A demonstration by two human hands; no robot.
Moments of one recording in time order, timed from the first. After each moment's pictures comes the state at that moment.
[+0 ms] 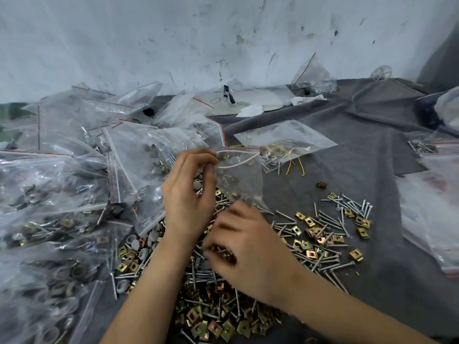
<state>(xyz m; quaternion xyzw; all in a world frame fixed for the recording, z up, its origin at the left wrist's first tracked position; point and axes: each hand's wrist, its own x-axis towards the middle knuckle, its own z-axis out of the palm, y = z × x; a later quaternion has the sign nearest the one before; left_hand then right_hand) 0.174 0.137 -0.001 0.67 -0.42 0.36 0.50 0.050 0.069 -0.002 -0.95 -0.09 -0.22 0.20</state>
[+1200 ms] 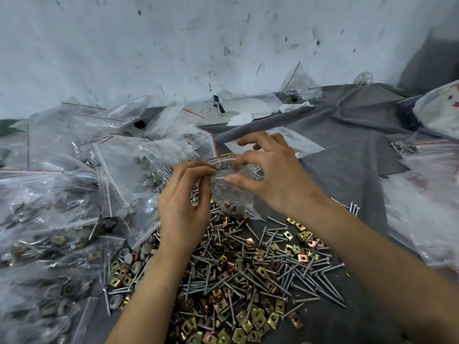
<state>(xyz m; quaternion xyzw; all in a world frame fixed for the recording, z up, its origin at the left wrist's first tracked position) 0.170 0.136 0.000 0.67 -0.45 0.34 0.48 0.079 -0.001 0.058 -0.95 0.07 -0.26 0.18</state>
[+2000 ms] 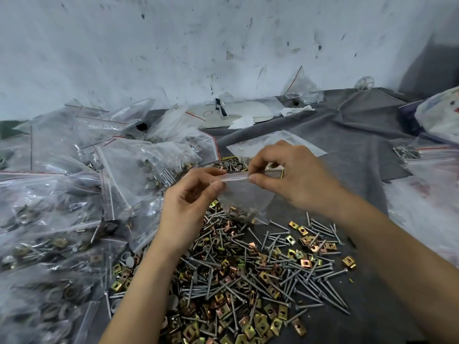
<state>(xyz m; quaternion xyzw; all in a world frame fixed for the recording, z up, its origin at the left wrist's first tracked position) 0.174 0.141 0.008 0.60 -0.41 -0.03 0.69 0.068 -0.018 0.070 -0.93 0.03 -0.22 0.30</state>
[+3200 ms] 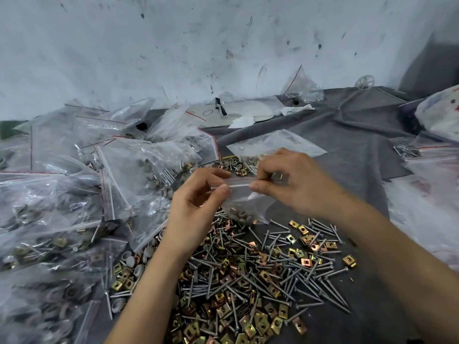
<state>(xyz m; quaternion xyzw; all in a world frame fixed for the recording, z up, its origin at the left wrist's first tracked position) 0.168 0.137 0.004 0.64 -0.41 -0.01 0.65 0.064 -0.025 0.058 -0.94 -0.02 -0.22 0.25</state>
